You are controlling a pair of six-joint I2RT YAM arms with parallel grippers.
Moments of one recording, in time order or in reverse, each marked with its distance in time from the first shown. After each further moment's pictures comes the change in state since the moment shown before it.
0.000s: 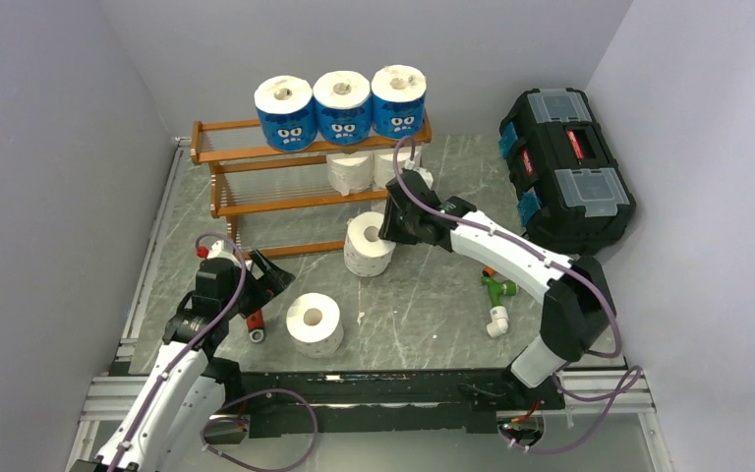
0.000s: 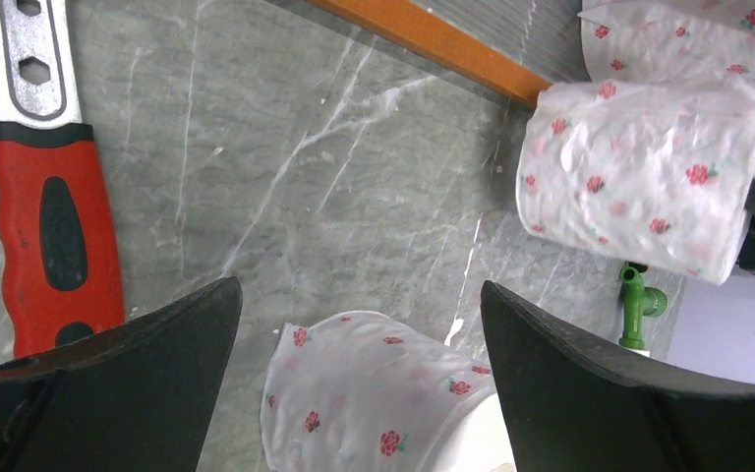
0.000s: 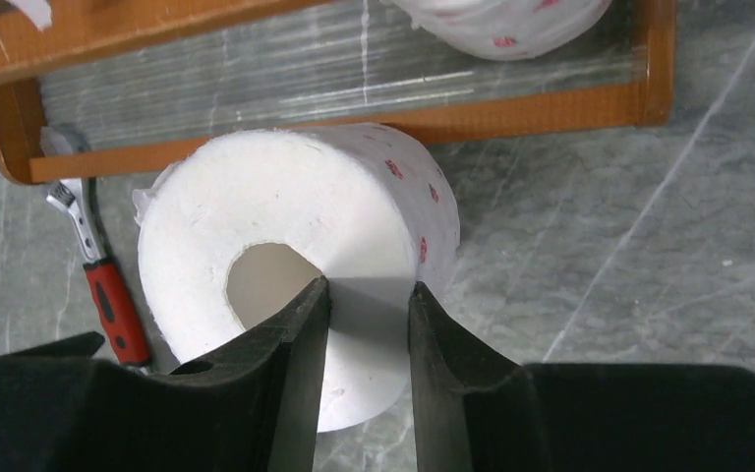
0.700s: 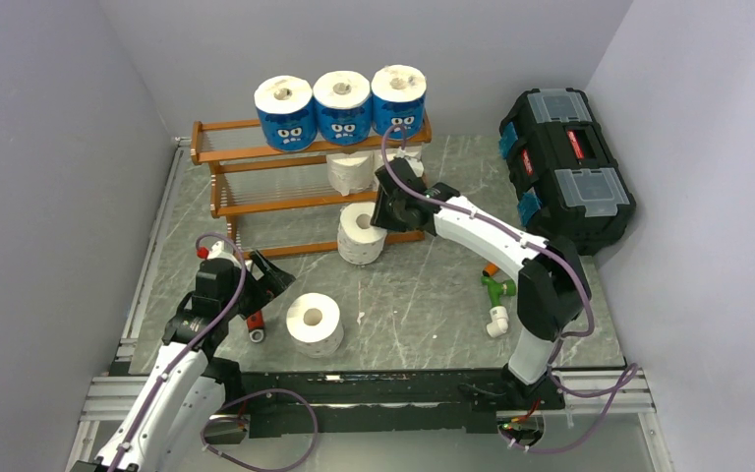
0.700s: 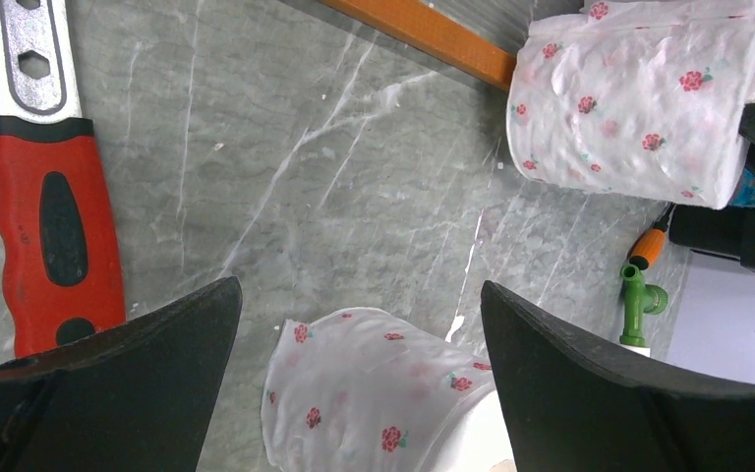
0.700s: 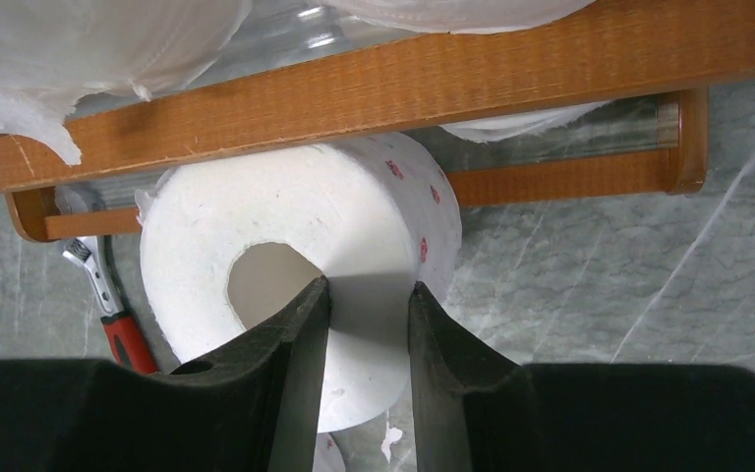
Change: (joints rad) left arm 0.000 -0.004 0.000 -0.016 0.003 0.001; right arm -0.023 0.164 0.154 0.007 0.006 0.020
